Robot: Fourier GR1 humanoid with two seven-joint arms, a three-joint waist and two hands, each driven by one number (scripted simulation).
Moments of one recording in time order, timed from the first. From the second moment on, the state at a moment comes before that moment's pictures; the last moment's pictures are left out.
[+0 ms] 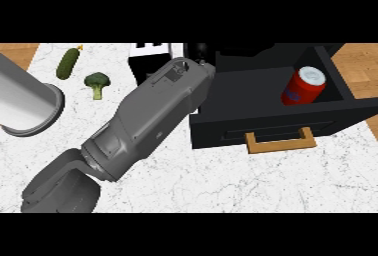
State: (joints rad) left arm -1.39 0.00 -0.59 -0.45 0.93 0.77 -0.15; right arm 0.32 -0.04 -0.65 -2.31 -0.53 0.43 0.34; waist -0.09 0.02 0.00
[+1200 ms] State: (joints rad) left arm -1.43 0.00 -0.60 -0.48 1.04 0.79 -0.28; right arm 0.09 -0.10 -0.44 -2.38 0.13 0.49 0.08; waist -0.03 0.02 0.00
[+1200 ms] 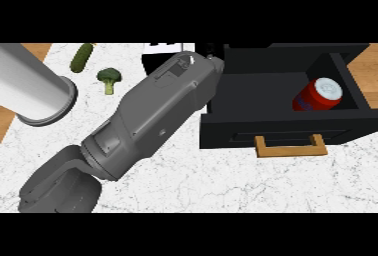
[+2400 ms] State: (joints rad) left arm -1.37 0.10 -0.59 -0.61 0.97 0.82 -0.15; right arm -0.42 -0.14 0.03 -1.61 1.02 0.13 -0.06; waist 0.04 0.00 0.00
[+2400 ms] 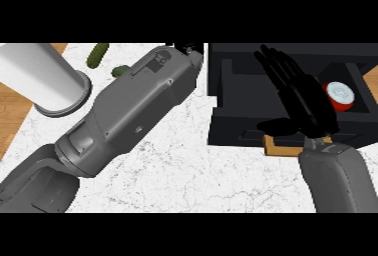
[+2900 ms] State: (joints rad) left arm -1.27 0.24 -0.59 -0.77 0.92 0.81 -0.06; right arm -0.60 -0.12 0.02 -1.14 1.18 -0.12 -0.10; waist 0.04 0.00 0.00
